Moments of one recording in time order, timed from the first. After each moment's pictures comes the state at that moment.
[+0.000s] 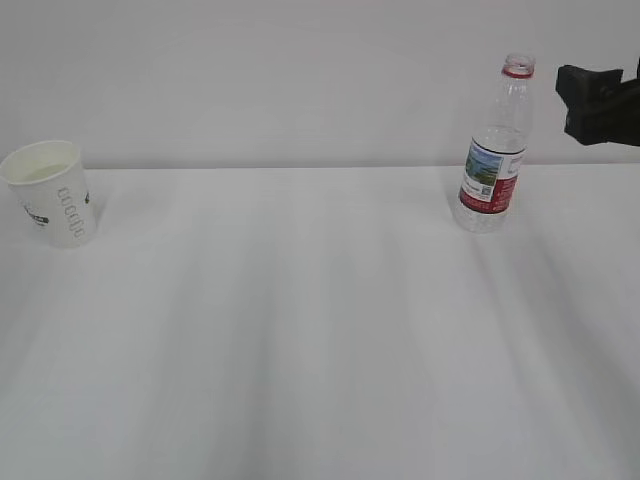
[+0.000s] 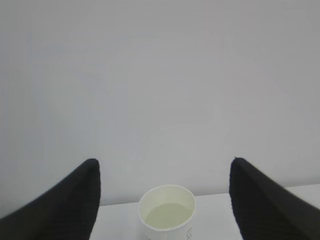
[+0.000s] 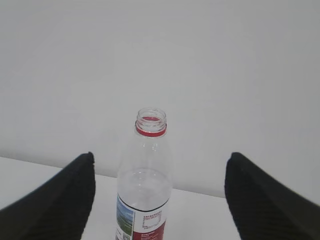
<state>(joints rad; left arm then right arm) 0.04 0.91 -0.35 0.18 -0.54 -0.11 0.14 1.38 -0.64 0.07 -0.53 -0.19</state>
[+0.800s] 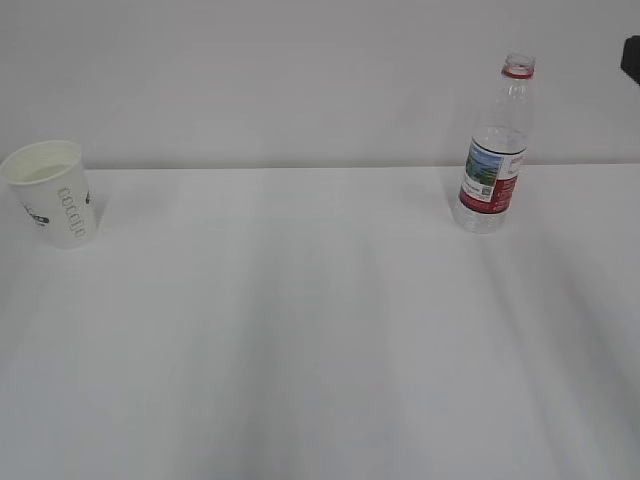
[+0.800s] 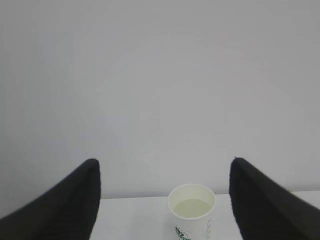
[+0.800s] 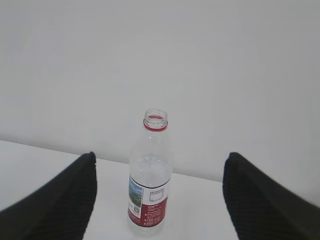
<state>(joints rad) 0.04 0.50 -0.47 0.17 0.01 -0.12 0.14 1.04 -0.63 0.07 -0.14 -0.19</state>
